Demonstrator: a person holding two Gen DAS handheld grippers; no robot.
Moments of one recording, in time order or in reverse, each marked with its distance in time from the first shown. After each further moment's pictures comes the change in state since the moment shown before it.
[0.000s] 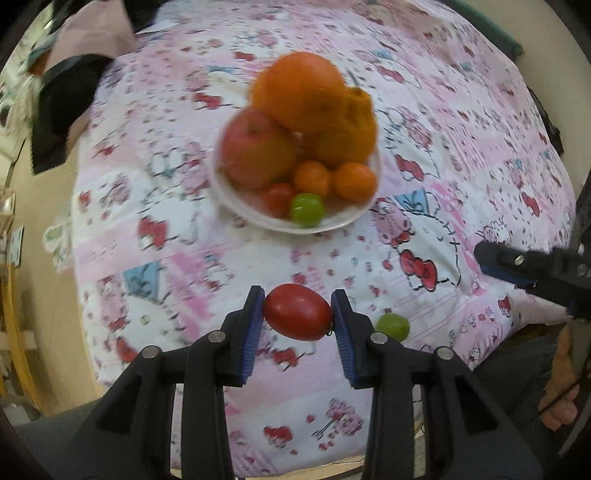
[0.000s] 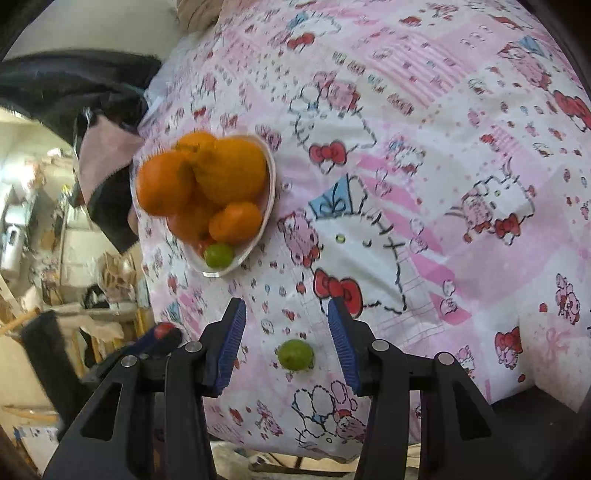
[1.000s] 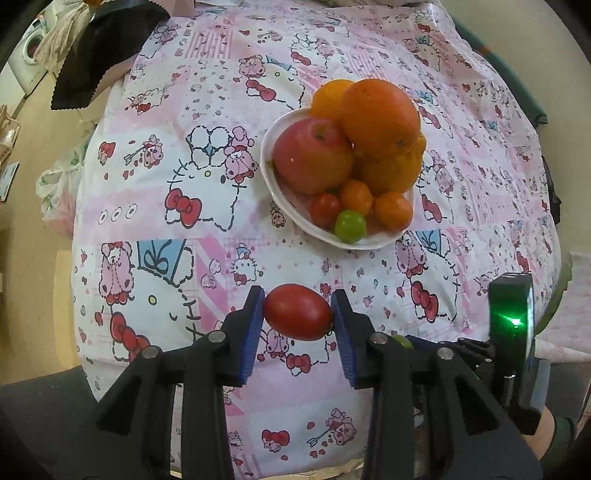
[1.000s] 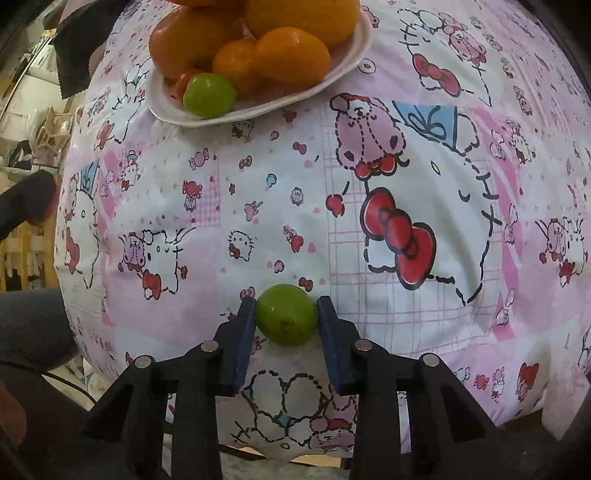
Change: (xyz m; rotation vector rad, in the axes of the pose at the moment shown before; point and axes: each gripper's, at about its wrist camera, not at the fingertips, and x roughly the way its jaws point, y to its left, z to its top) left arm 0.001 0.053 -0.005 -0.215 -0.038 -0.080; right arm 0.102 0.055 -0.048 -0.390 0.247 -0.328
